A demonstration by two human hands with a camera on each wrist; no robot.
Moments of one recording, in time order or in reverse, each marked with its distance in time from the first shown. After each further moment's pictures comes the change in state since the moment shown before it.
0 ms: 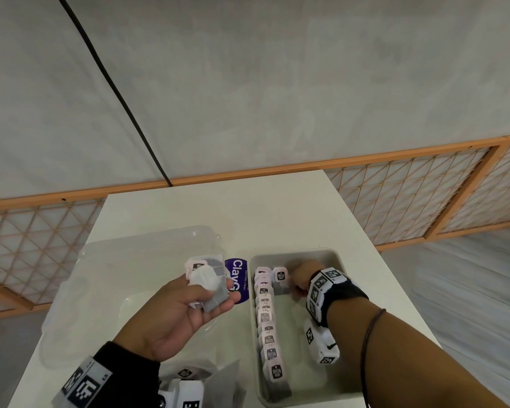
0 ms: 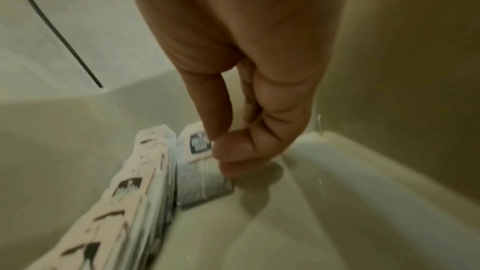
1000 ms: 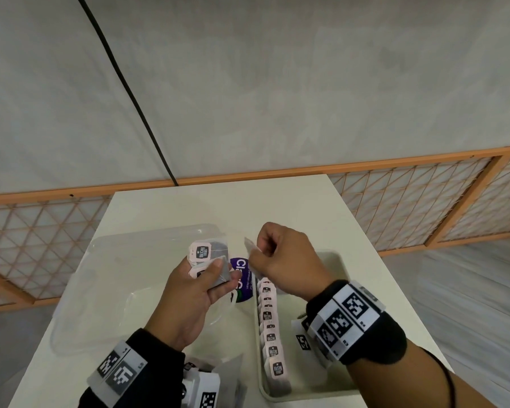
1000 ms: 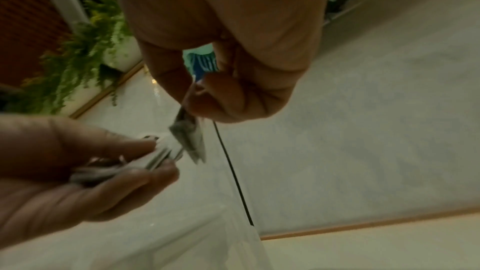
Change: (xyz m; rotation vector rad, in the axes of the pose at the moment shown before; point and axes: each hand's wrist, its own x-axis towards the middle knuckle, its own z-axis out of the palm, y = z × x) left_hand 0.008 -0.010 0.019 0.129 0.259 0.365; right_hand -0.140 -0.080 -0.039 0.627 0.587 -0.578
